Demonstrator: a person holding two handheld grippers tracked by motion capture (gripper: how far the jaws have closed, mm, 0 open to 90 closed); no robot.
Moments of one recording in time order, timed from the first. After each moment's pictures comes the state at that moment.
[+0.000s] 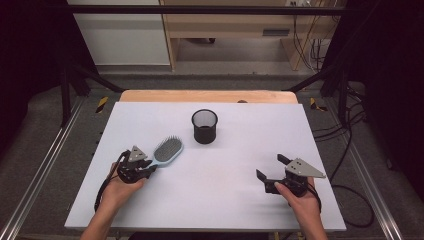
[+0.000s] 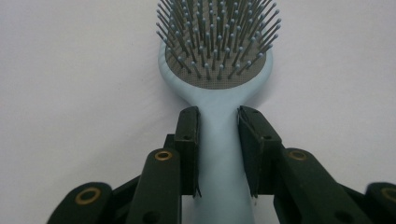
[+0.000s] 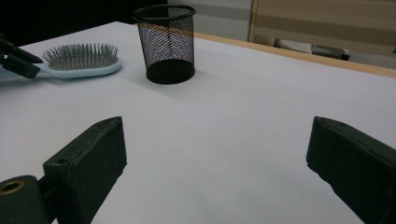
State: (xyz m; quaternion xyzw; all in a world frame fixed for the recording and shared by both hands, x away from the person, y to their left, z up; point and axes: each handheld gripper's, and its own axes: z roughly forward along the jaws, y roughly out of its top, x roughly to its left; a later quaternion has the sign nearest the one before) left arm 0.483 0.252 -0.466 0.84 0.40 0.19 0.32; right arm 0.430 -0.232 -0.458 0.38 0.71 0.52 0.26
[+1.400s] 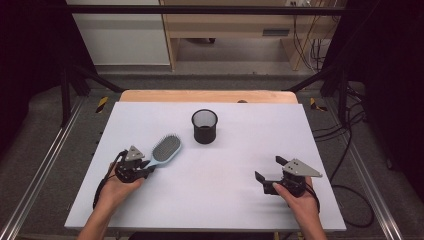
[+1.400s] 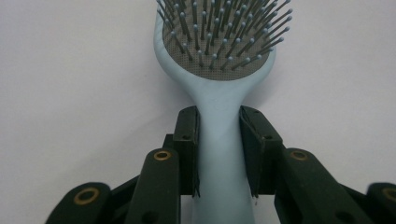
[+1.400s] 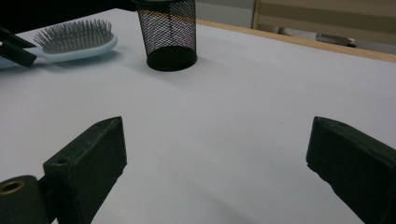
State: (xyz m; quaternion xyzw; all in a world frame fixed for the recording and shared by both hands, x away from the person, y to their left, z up) left arm 0.483 0.263 -0.464 0.83 0.40 0.18 0.34; right arm 0.433 -0.230 -0.464 0.39 0.73 0.51 0.25
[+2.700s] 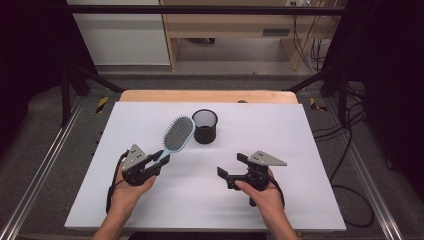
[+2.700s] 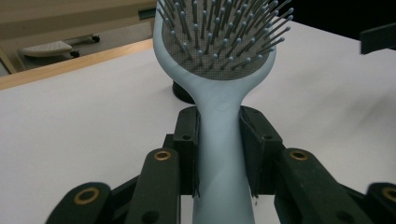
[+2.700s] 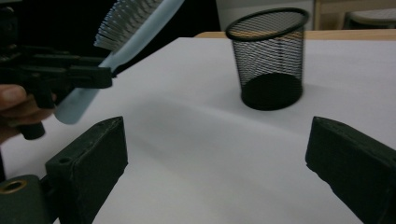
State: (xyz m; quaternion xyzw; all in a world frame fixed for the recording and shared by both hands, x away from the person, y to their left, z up) left arm 0.452 0.220 -0.431 0.75 0.34 0.24 0.51; right arm 0.445 -0.128 -0.441 0.40 0.70 0.58 0.12
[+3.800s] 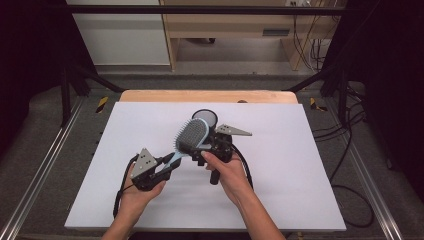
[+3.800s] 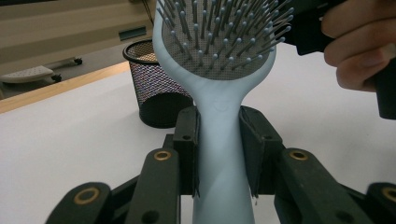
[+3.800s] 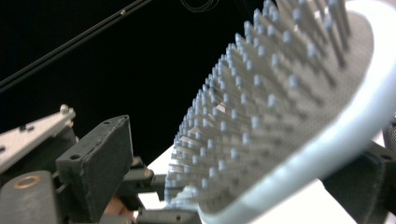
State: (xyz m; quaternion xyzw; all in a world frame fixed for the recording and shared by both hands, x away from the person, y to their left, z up) left arm 0.439 0.195 -0.425 0.75 0.30 0.23 0.54; right arm 0.498 -0.041 -0.398 0.38 0.65 0.66 -0.01
